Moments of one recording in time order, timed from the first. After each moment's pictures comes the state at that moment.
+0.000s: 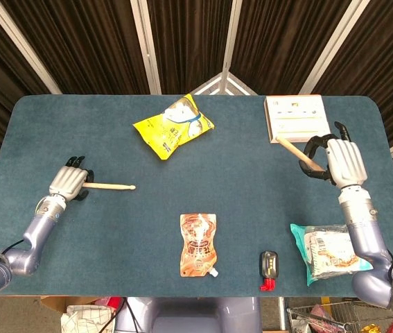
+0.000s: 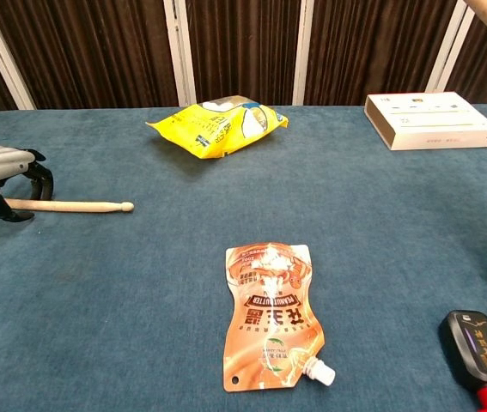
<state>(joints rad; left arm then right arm) -0.67 -1.59 -0.13 -0.88 1.27 0.73 0.10 0.56 -1.12 0.35 -1.64 -1.08 1.11 0.03</state>
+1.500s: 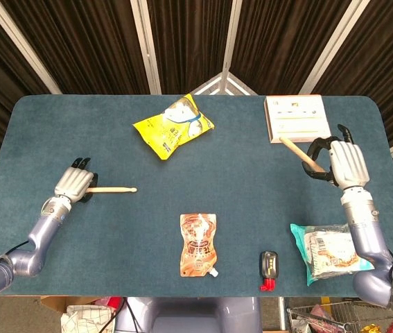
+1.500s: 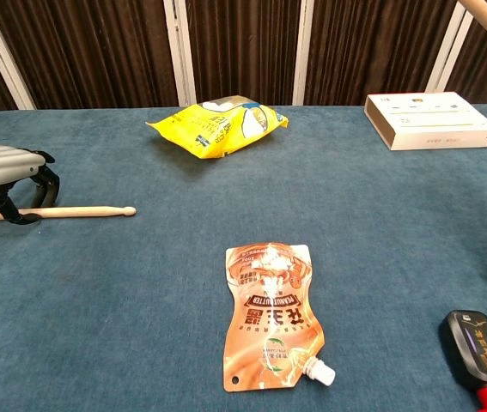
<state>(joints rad) -0.69 -1.57 -0.12 -0.98 1.18 0.74 0.26 0.56 -1.14 0.34 -1.61 -1.08 1.10 0.06</state>
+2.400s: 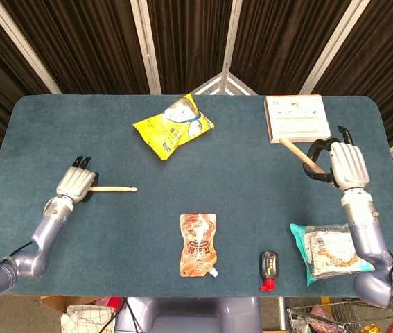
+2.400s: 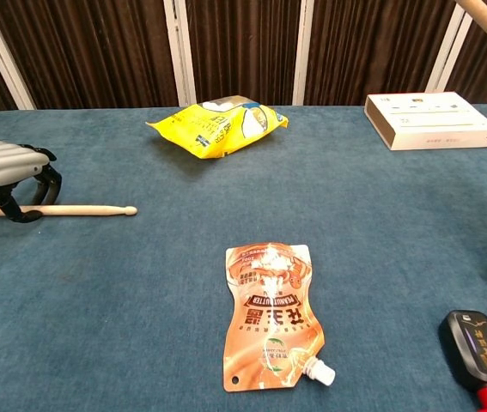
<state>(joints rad) -0.69 -1.58 -0.11 -1.00 1.14 0.79 0.36 0.55 -1.14 0.34 -1.59 -1.09 1.10 0.06</state>
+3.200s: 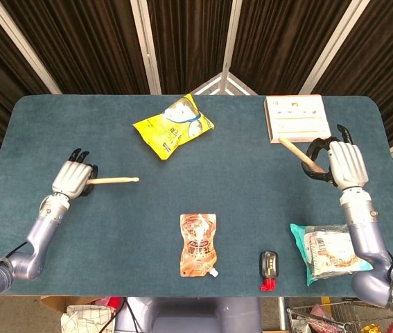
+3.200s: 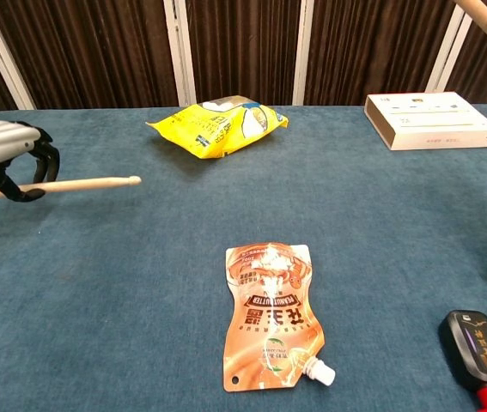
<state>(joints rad) -0.66 -1.56 -0.12 -1.00 1.26 0.92 0.17 0.56 -1.15 0.34 -1.60 -1.08 1.10 0.04</state>
